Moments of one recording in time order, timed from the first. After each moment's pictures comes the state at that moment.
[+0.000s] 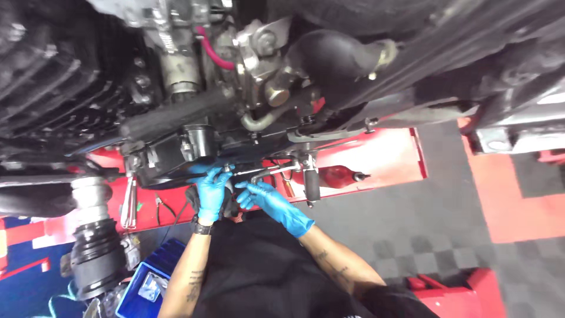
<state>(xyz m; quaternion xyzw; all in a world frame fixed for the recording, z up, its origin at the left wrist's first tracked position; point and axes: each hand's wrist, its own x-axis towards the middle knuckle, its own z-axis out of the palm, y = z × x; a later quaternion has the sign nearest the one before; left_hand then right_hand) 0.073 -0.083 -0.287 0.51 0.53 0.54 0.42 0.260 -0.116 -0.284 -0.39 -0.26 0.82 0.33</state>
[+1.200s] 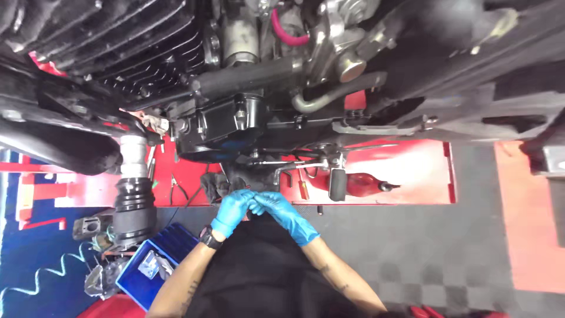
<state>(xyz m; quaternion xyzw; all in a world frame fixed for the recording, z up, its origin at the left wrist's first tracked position) 0.047 -0.178 -0.312 0.72 0.56 0.25 0.31 0.241 -0.162 -0.317 -0.41 -0.29 0.82 0.29</state>
